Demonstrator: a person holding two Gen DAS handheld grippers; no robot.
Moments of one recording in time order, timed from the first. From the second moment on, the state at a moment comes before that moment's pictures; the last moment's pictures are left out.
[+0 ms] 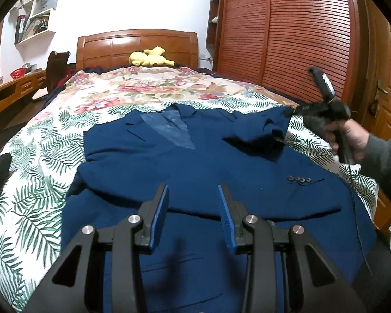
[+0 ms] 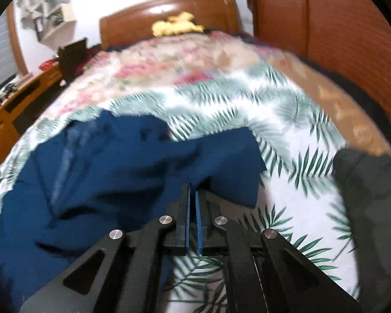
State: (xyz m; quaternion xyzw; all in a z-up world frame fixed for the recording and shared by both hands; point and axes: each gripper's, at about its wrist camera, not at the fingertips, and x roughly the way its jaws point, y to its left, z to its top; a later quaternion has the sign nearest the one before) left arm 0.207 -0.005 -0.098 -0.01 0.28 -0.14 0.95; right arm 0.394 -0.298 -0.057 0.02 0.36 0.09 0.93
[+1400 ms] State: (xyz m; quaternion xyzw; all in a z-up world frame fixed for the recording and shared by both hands) left arm 0.175 0.019 -0.094 -0.01 0.27 -0.11 0.96; right arm 0.201 -0.166 -0.085 -0.11 0.40 0.25 0.87
